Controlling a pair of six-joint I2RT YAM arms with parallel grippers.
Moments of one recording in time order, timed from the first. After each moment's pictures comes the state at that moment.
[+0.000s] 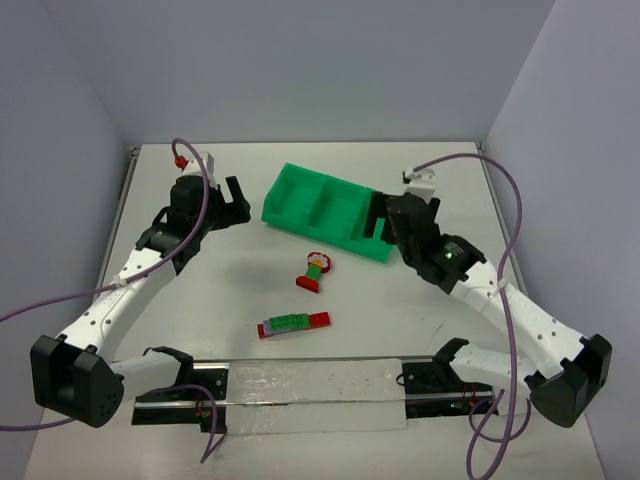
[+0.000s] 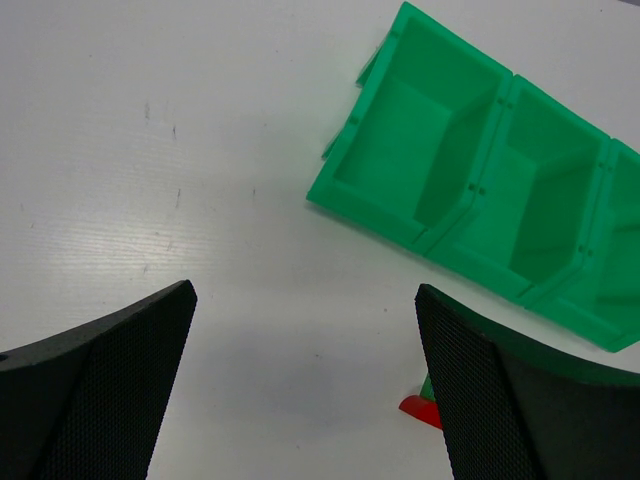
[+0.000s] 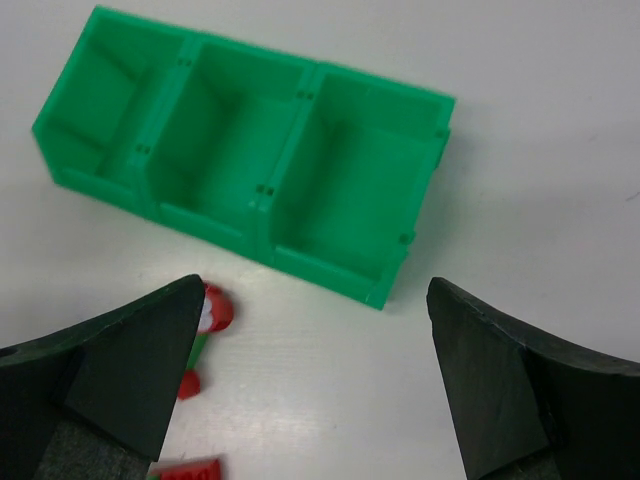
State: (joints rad) left arm -0.38 1.17 0.98 -0.32 -0.18 -0.41; right arm 0.66 1.07 1.03 -0.52 0.59 0.48
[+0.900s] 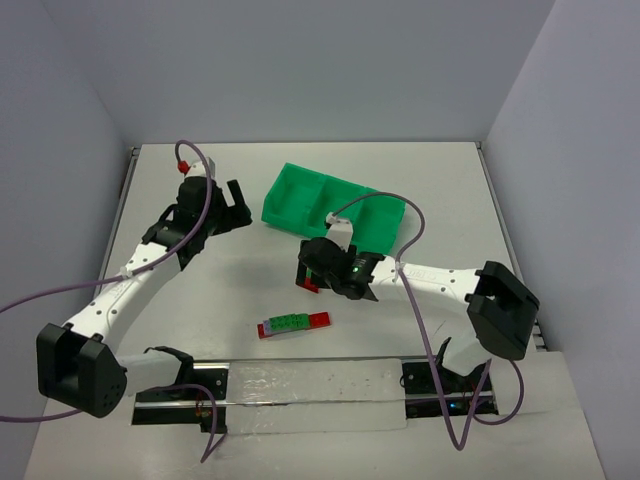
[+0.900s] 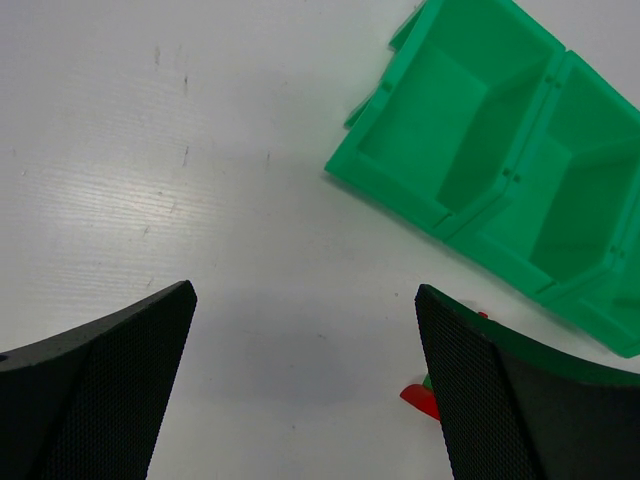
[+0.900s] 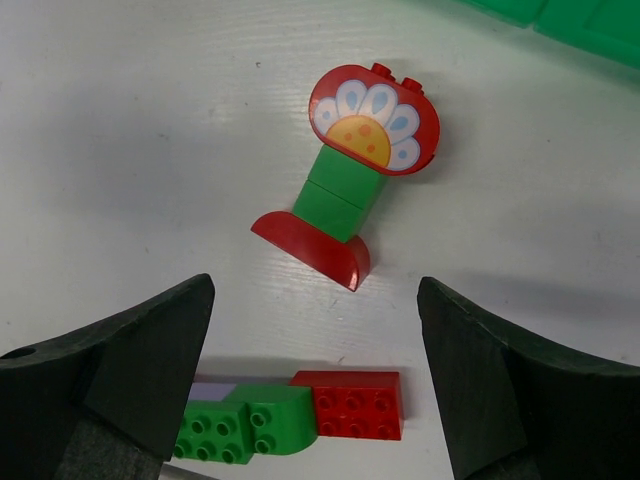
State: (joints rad) left arm -0.38 1.22 0.99 -0.38 -0.21 -0.50; right arm 1.02 1.52 0.97 -0.35 0.45 0.96
